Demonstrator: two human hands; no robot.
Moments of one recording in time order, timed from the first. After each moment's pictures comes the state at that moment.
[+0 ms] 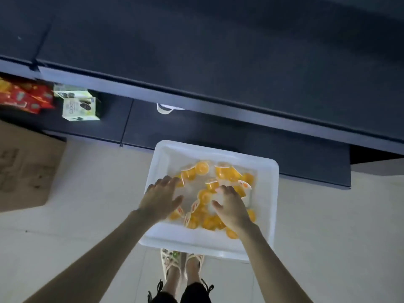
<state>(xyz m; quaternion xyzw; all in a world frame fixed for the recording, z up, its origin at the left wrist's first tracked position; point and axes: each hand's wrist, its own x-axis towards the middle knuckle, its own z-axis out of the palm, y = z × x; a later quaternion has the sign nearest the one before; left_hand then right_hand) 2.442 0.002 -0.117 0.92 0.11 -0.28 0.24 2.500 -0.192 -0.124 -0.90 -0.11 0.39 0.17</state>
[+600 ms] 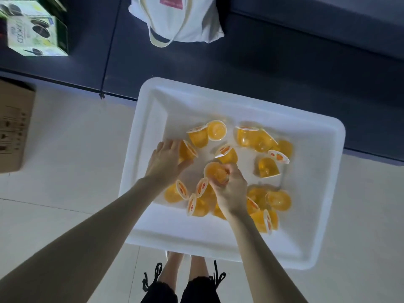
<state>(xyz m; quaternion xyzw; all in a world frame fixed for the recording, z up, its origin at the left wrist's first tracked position) 2.447 -0.009 -0.302 0.92 0.19 -0.21 0.27 2.459 -0.177 -0.292 -0.89 0.06 0.29 0.33</state>
